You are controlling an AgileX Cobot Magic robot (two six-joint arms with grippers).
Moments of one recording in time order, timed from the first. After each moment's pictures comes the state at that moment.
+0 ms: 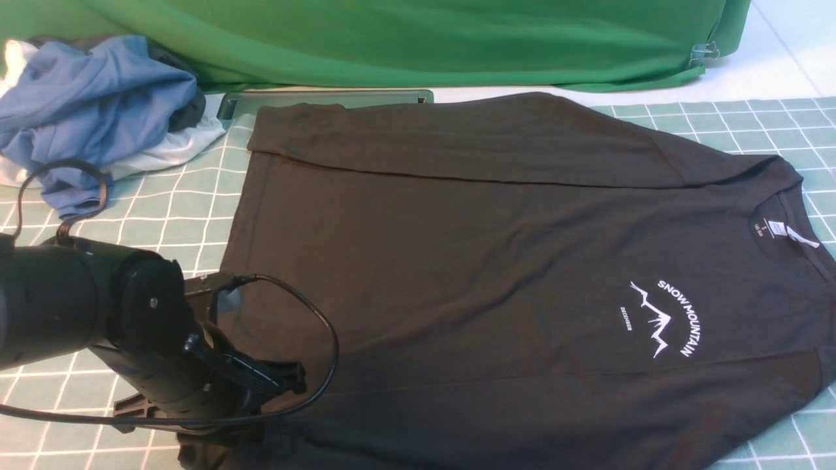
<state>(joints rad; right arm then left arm) 0.07 0.97 -0.79 -0.02 0.95 -0.02 -0.34 1.55 -0.70 -0.11 0.63 -0.37</state>
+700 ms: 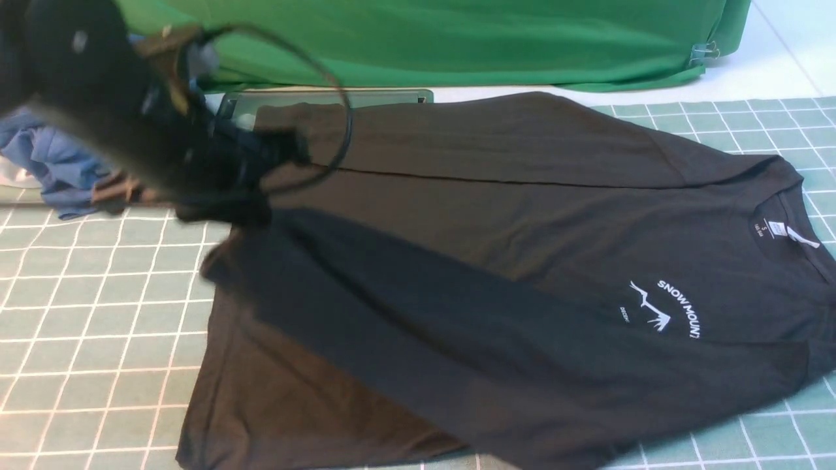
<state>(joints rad) 0.07 0.97 -0.79 -0.02 0.95 -0.02 -0.32 1.51 -1.29 -0.01 0.92 -0.45</state>
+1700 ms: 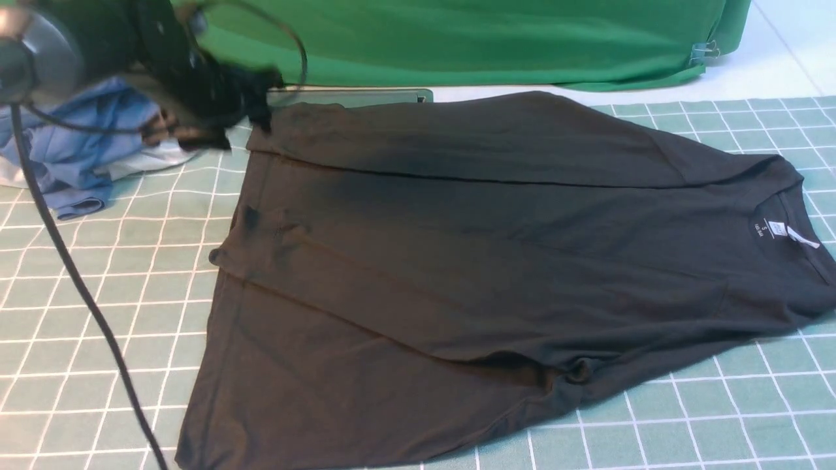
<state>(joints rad) 0.07 0.97 -0.79 -0.02 0.94 -0.01 -0.09 2.03 -1.68 -0.09 0.62 -0.38</state>
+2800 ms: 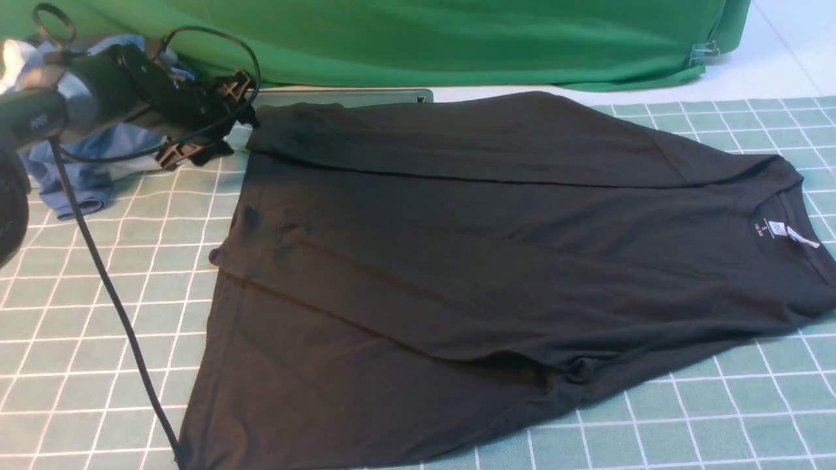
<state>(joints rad) 0.07 0.97 -0.79 -0.02 0.88 0.04 0.04 2.31 -1.82 -0.51 0.37 -0.16</state>
